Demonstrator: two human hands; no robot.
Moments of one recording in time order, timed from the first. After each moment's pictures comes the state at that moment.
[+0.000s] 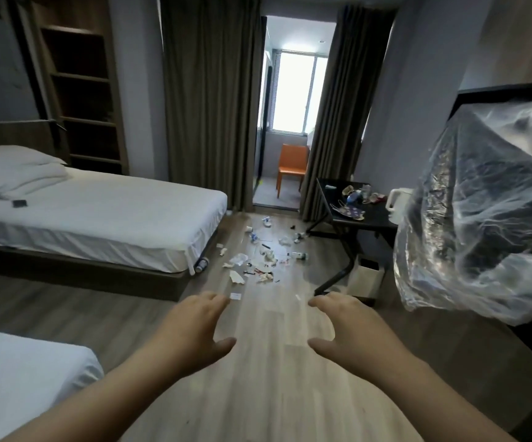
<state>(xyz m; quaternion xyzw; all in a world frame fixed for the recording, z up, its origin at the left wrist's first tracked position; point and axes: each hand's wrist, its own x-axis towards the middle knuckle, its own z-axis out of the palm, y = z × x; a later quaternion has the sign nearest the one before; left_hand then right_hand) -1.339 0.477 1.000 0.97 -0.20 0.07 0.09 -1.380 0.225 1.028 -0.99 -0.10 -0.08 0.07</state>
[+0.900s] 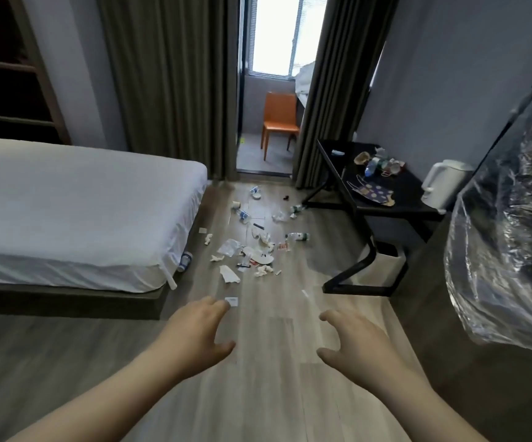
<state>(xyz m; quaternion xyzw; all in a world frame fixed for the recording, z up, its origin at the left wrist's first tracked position) -0.834 0.521 0.930 0.97 -0.24 -0.03 0.09 -0.904 0.257 0.931 -0.99 0.03 0.02 0.10</state>
